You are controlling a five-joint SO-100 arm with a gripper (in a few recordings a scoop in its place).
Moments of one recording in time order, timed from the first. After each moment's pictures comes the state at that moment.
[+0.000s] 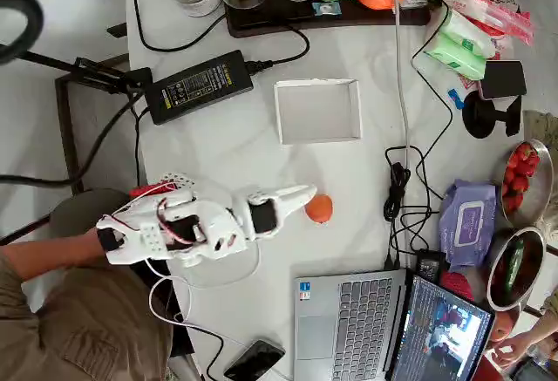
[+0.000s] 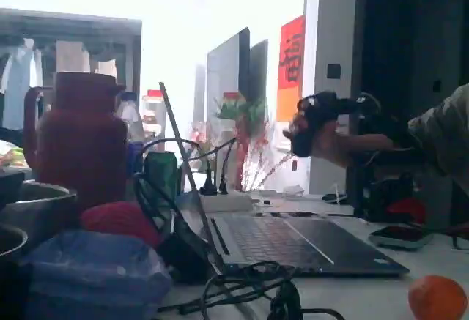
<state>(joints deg) -5.0 174.6 149.5 40.8 3.3</state>
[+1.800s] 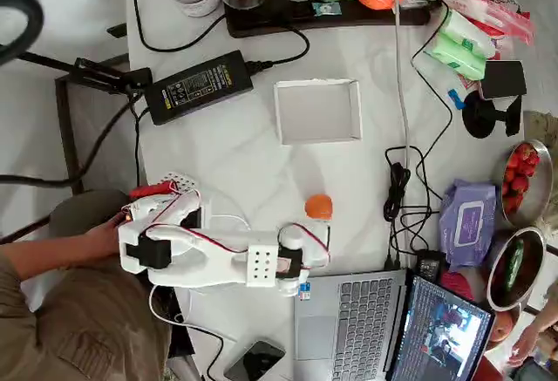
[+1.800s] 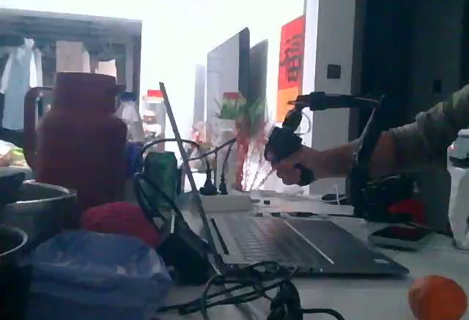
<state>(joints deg) 14.3 109.5 112.8 67.7 -8.5</state>
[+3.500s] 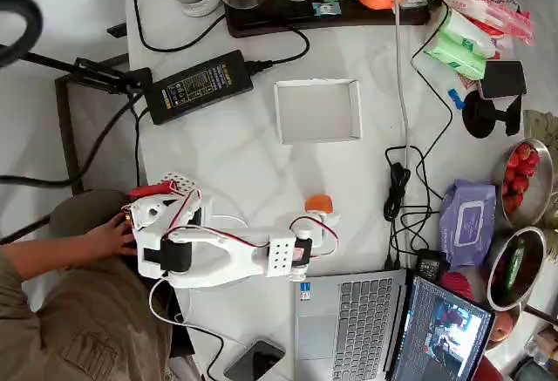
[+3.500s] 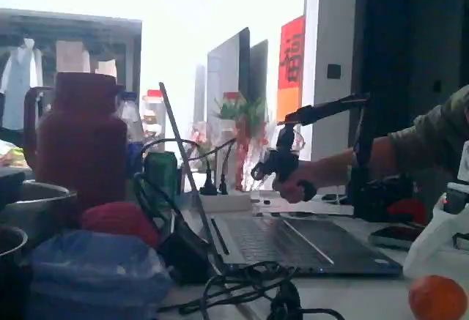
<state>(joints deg) 14.6 98.1 118.9 61.4 -16.3</state>
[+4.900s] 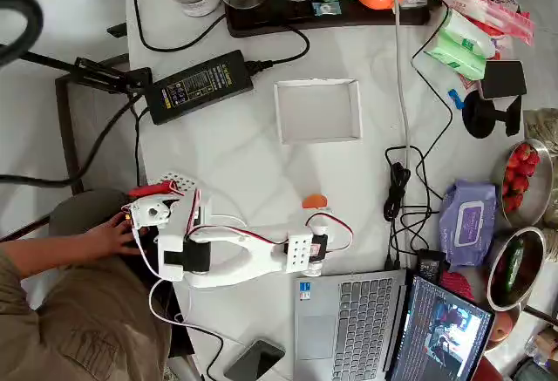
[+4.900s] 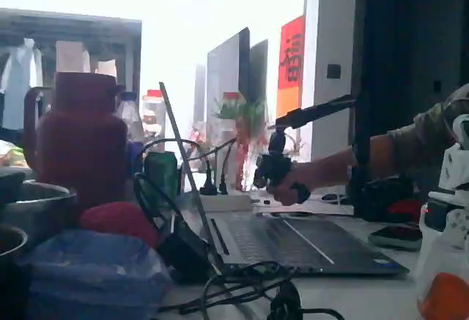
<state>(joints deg) 13.9 86.4 109.8 60.8 -16.8</state>
